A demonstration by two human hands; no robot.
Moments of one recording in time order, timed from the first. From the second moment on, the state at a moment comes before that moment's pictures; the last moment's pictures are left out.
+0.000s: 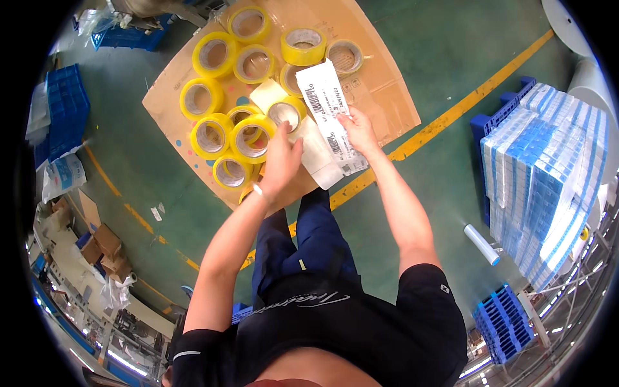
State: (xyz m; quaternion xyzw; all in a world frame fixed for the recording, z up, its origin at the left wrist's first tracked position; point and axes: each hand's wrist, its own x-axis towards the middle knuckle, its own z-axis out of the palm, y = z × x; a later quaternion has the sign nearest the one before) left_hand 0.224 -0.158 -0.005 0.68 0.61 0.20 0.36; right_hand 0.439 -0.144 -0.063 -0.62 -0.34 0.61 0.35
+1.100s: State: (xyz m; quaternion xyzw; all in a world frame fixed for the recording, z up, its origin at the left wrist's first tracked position) left_hand 0.179 -0.235 -0.010 0.71 0.59 0.10 0.37; right_hand 0.346 -0.130 -0.115 -0.66 -0.45 0.57 0.20
